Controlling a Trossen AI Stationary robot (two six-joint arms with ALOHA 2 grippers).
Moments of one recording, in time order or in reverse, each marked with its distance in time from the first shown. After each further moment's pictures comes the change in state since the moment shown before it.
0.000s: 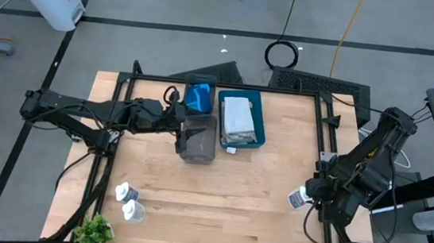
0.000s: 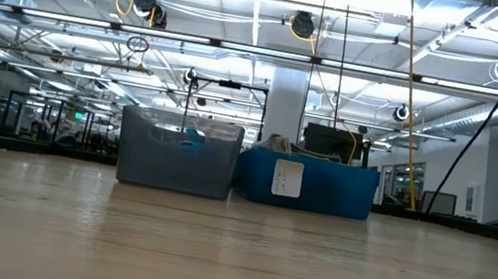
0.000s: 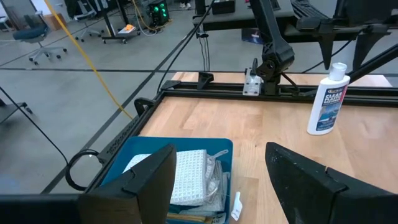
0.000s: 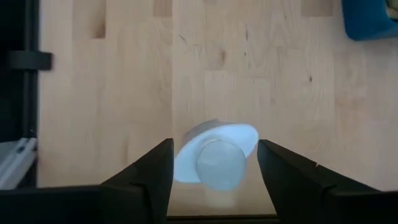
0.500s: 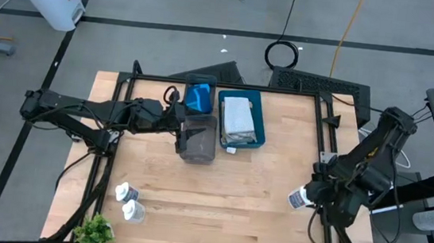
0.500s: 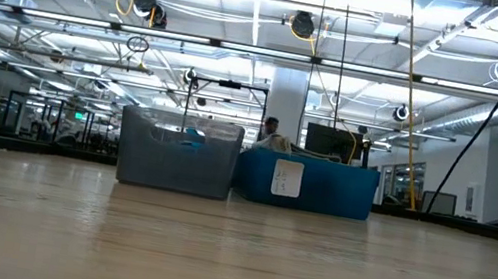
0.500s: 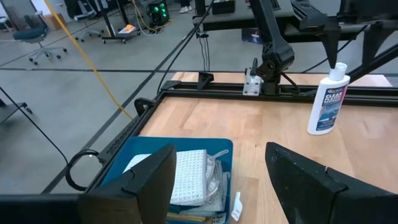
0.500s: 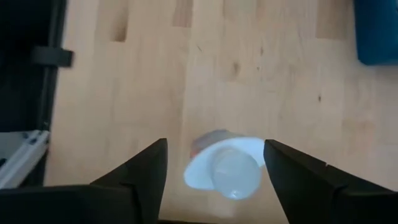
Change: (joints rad) left arm 0.000 0.000 0.000 0.000 0.000 0.002; right arm 0.001 -0.003 0.014 0.053 0.000 -0.095
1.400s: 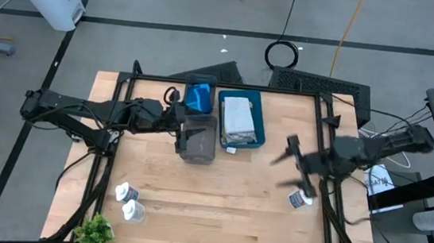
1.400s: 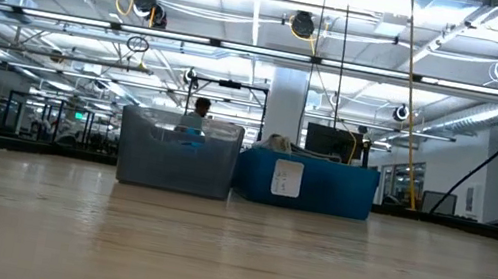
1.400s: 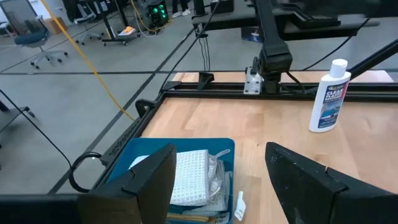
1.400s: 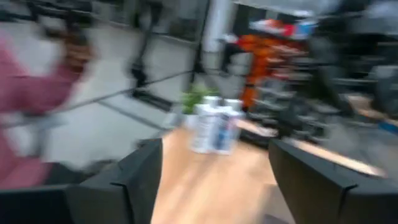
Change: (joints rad) left arm 0.000 0.000 0.000 0.000 0.000 0.025; right arm -0.629 -0.372 -0.449 1.323 -0.362 -1.026
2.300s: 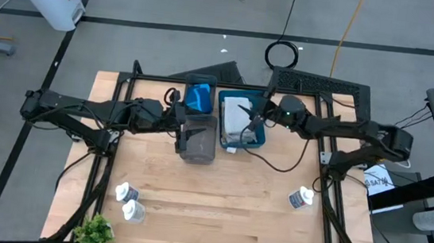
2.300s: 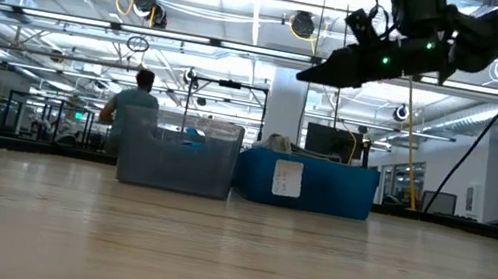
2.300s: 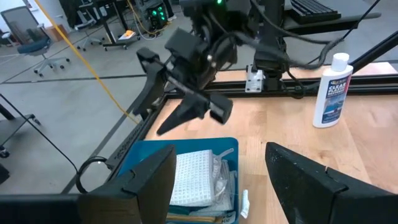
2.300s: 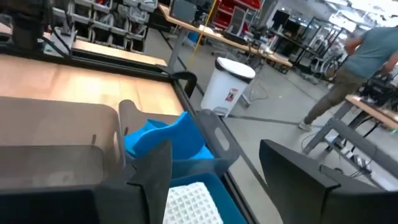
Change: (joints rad) left arm 0.000 0.000 0.000 0.001 0.000 0.047; right arm -0.724 0.639 -0.001 0.549 0.133 -0.176
